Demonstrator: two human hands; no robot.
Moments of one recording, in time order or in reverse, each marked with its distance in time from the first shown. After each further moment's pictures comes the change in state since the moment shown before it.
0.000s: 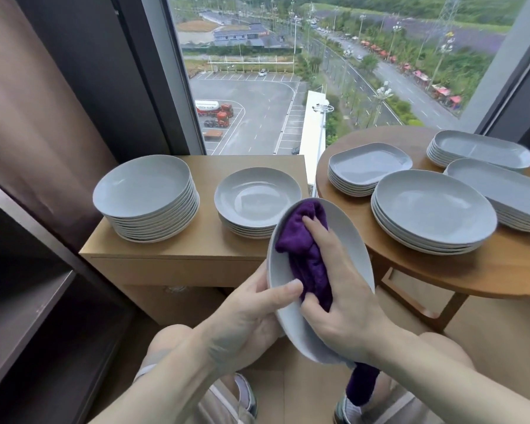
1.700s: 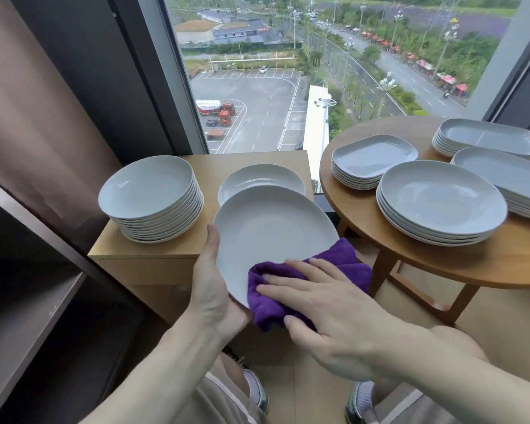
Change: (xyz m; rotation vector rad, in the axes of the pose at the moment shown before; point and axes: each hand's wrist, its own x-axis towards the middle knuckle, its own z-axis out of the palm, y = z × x) left_hand 0.010 0.021 -0.026 -0.274 0.502 0.139; right_hand 0.001 -0.018 -0.002 -0.475 -0.556 -0.059
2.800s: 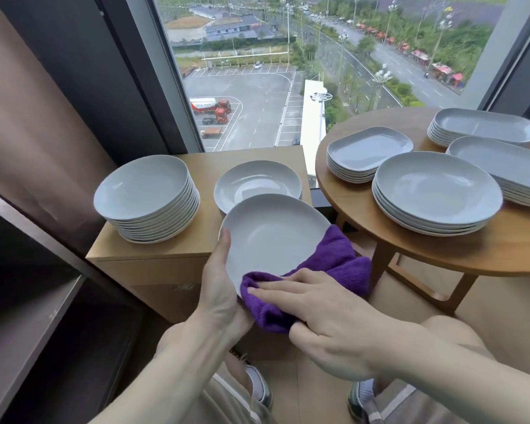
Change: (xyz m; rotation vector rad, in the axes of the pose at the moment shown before) left_hand -0.006 -0.008 0.013 0.025 0.136 -0.042; right_hand -0.003 -0.004 0.006 0.142 -0.036 -0.048
